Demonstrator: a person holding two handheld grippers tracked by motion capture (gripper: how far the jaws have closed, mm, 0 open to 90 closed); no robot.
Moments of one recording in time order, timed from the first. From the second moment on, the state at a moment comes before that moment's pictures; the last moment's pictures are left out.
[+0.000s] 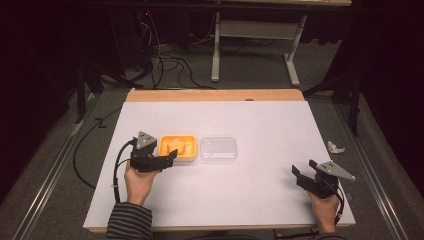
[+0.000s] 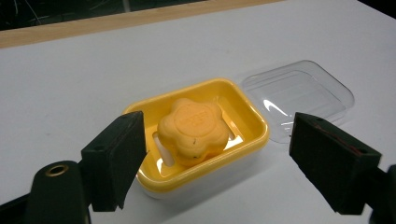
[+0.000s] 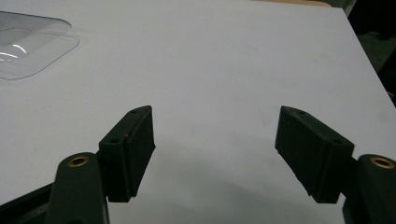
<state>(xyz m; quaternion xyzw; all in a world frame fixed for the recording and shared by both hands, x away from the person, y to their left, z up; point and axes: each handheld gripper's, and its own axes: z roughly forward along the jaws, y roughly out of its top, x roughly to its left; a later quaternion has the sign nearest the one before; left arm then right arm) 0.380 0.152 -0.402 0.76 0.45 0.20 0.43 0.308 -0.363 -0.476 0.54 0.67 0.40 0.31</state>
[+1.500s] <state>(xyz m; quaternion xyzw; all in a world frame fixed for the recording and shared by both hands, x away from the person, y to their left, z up) 0.340 0.168 -0.421 0.73 0.47 0.19 0.46 0.308 -0.363 -0.476 0.53 0.68 0.40 0.31</state>
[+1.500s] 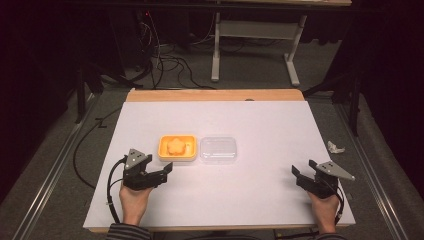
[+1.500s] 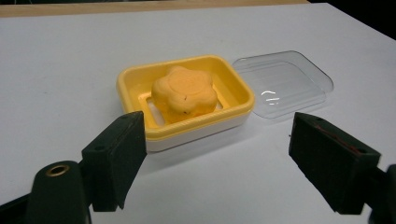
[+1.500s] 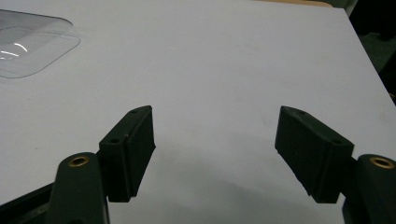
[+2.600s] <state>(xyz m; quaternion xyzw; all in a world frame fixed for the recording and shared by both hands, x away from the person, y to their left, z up) 0.334 0.141 -0.442 0.76 0.45 0.18 0.43 0.309 -0.363 -0.476 0.54 0.68 0.40 0.31</state>
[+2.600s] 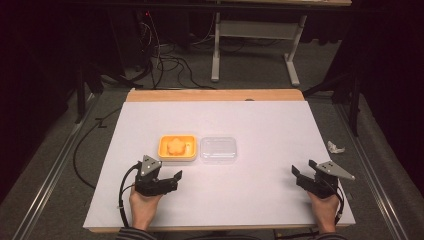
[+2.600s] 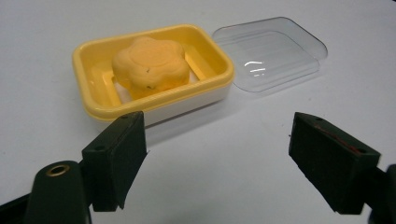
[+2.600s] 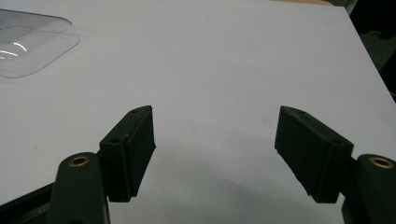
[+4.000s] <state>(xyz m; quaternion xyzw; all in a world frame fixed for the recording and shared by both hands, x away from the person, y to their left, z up) 0.342 0.107 -0.476 0.79 0.43 0.20 0.40 0.309 -0.363 -0.476 0.53 0.68 0.40 0.31</state>
